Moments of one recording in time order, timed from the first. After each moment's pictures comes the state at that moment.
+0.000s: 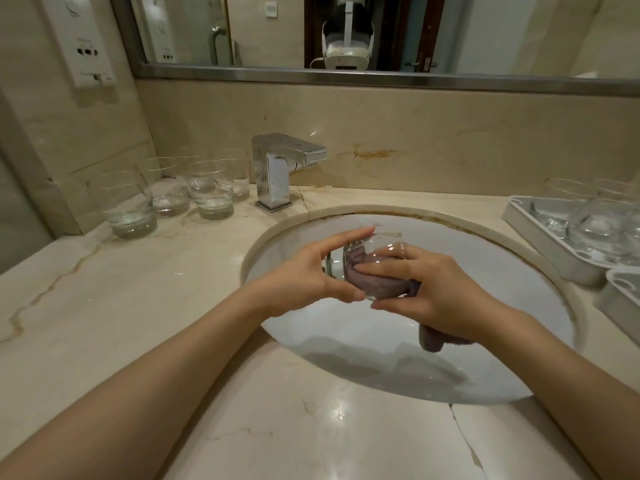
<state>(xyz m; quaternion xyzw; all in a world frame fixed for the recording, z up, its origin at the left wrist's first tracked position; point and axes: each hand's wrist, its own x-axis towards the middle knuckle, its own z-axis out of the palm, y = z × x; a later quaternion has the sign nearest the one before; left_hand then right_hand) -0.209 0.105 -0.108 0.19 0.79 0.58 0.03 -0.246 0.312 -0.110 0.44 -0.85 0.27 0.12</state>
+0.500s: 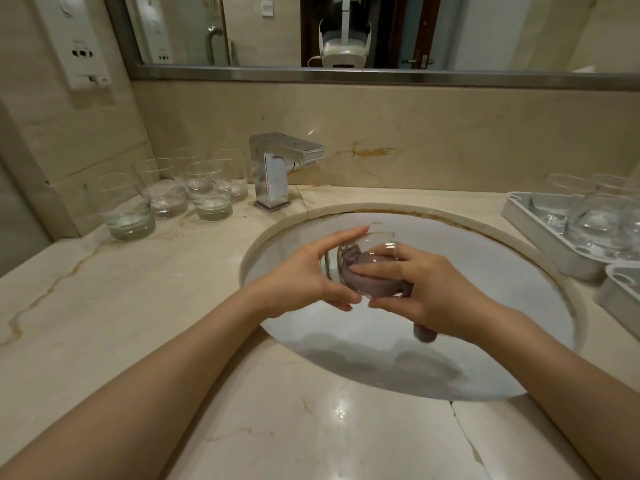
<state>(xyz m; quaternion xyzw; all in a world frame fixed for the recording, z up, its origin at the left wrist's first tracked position) -0.207 0.107 -0.108 0.18 0.78 0.59 0.03 -0.245 0.308 -0.115 0.45 -0.85 0.24 0.13</state>
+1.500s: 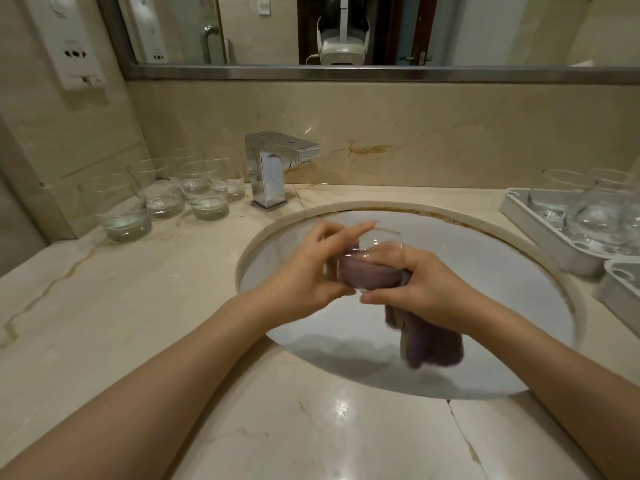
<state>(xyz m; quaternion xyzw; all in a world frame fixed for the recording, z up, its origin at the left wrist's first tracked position) -0.211 0.108 -0.120 0.26 0.86 0.41 -0.15 -0.244 0.304 -0.113 0.38 -0.81 0.45 -0.02</state>
